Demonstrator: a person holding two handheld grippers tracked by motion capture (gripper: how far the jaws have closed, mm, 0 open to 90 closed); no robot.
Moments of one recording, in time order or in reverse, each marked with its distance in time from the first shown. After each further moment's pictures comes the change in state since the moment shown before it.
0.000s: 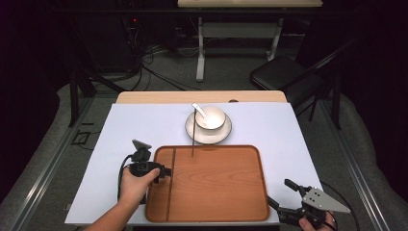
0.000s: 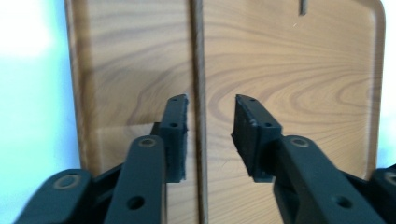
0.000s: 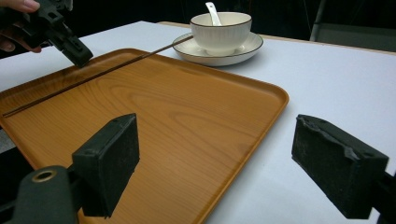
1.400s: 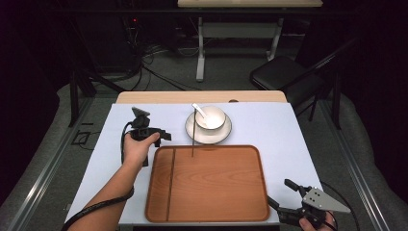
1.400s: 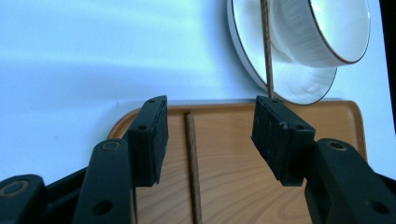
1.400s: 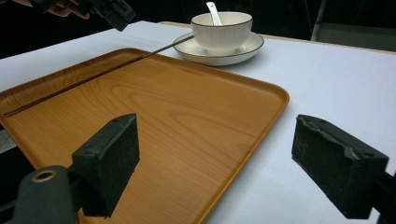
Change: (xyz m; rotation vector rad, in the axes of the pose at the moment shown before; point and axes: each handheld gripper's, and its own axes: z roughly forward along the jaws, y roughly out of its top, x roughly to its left) left arm -0.007 0.097 -0.010 -0.135 0.021 0.051; right arm -0.001 0.000 0.000 -0.003 0.004 -0.003
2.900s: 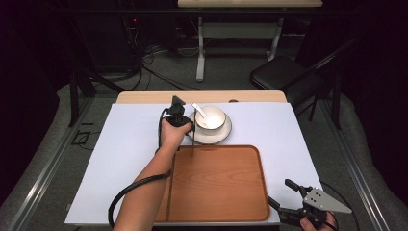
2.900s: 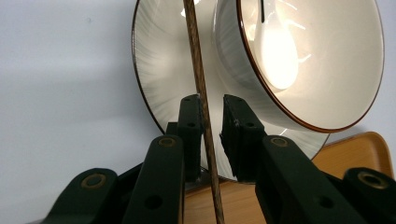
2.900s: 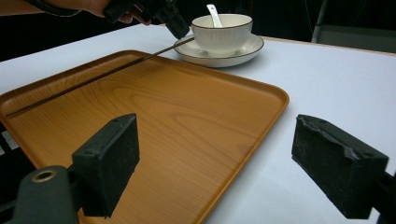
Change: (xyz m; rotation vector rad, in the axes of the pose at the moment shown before) left arm -0.071 0.042 0.086 0.056 0.087 0.115; right arm -0.001 -0.001 -0.002 -0.005 0.004 0.002
